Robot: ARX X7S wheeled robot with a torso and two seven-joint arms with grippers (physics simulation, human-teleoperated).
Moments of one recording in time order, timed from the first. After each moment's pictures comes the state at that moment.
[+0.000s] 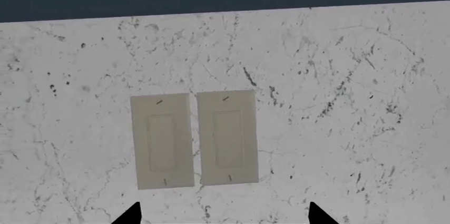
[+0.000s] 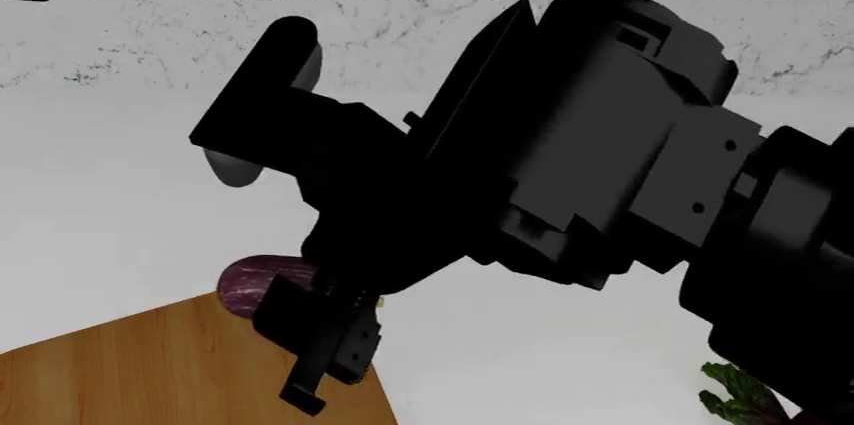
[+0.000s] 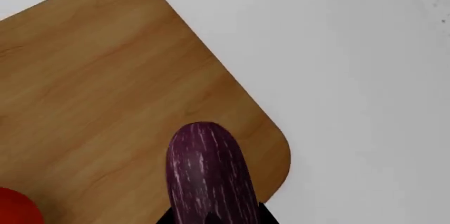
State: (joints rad) left arm -1.15 -0.45 0.13 0.16 -0.62 -0.96 -0.23; right arm 1.81 0.35 -1.44 0.14 1.23 1.09 -0.43
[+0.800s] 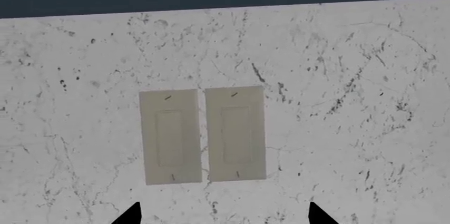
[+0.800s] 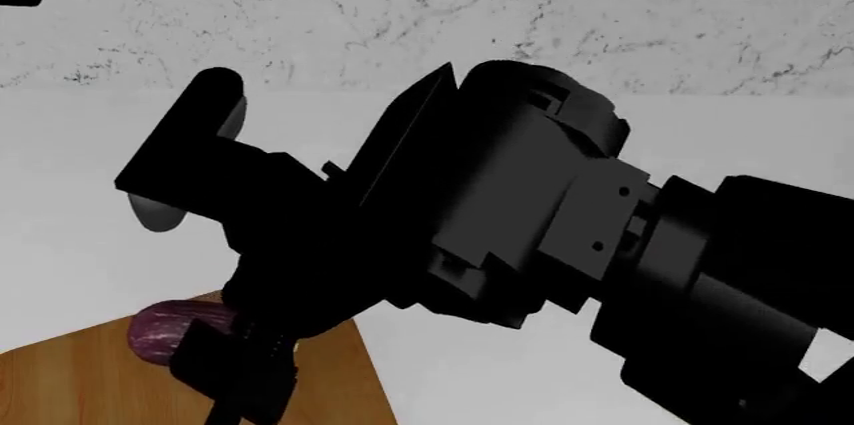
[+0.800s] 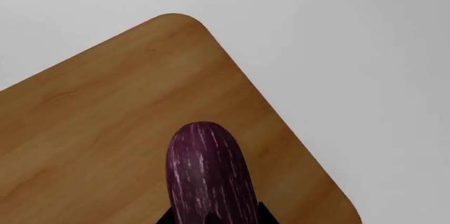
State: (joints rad) left arm -1.13 -0.47 0.13 0.16 -0.63 -0.95 -0.24; right arm 1.70 0.26 -1.41 0.18 1.24 1.00 -0.42
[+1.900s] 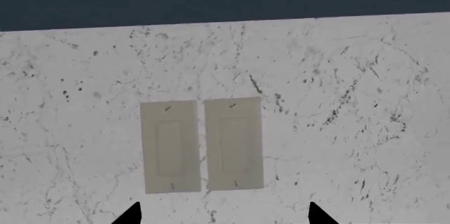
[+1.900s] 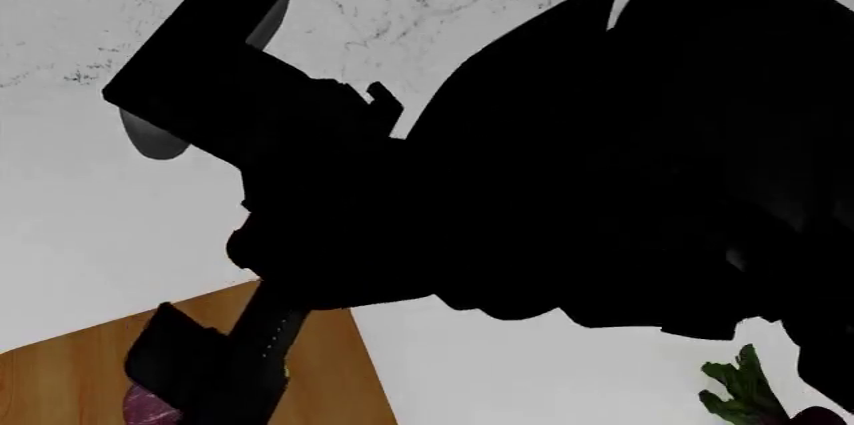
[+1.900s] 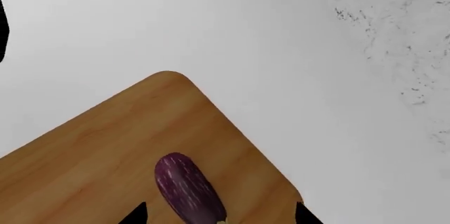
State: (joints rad) left arm -1.16 -0.47 0.11 0.19 -0.66 -0.98 -0.26; right arm 1.81 0.46 -1.20 -0.10 1.61 1.12 -0.02
